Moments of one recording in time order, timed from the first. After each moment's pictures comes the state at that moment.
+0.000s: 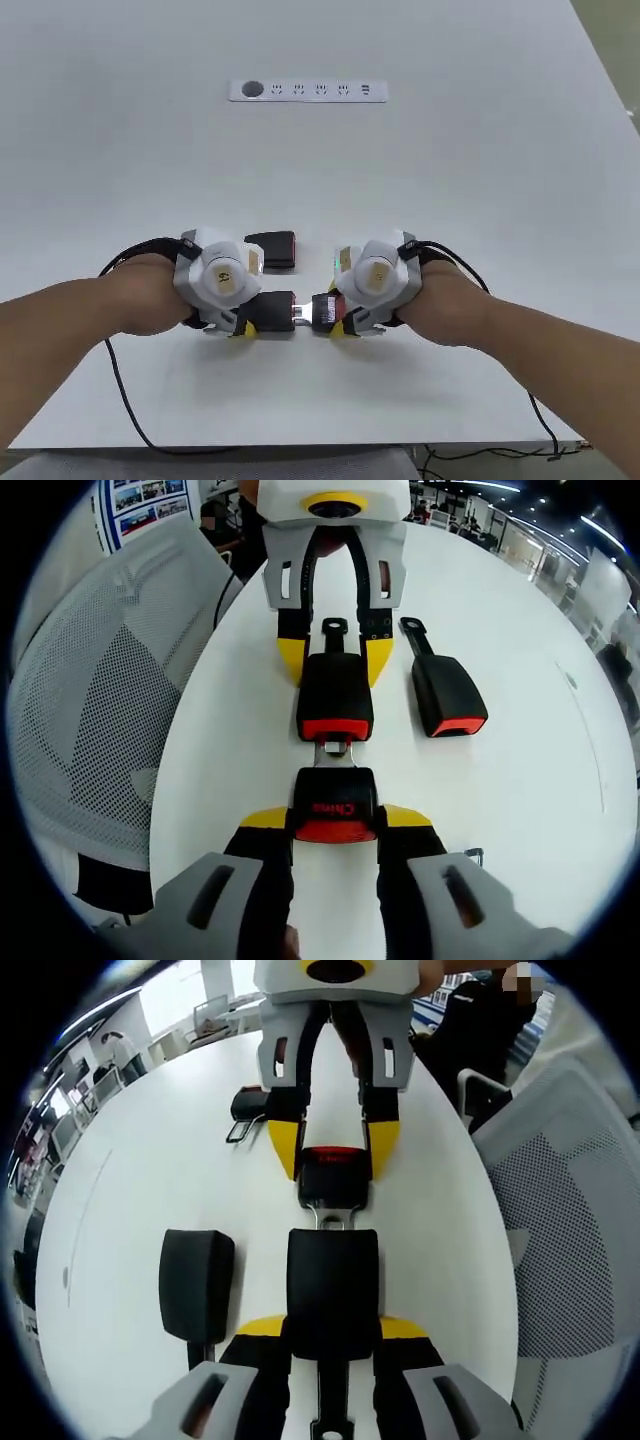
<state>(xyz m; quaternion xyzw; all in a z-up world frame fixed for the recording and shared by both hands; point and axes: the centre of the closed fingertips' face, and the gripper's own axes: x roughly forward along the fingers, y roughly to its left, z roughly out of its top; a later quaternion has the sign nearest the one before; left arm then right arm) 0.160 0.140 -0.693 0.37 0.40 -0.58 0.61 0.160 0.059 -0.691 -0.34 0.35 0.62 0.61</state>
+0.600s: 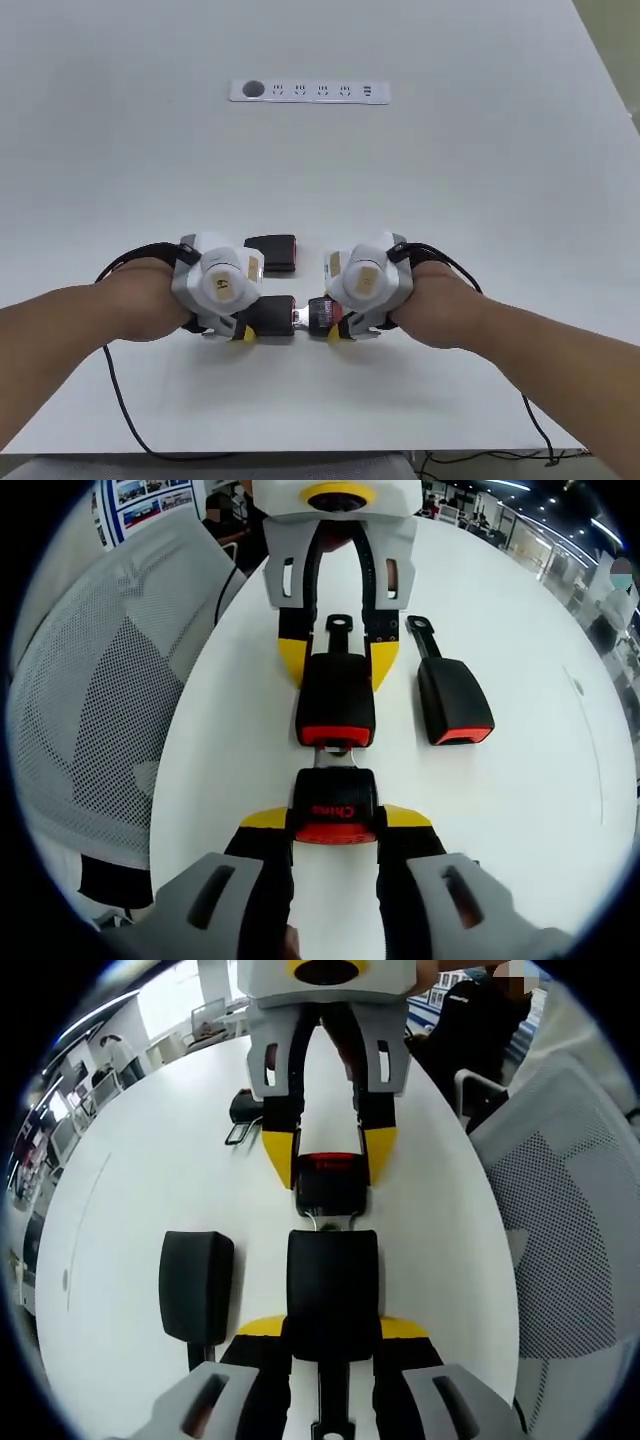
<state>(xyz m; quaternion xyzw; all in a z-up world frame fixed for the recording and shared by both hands) 0.160 0.140 -0.693 0.36 0.39 -0.59 0.61 0.159 0.063 -0.691 -0.36 0.36 0.63 0.59</state>
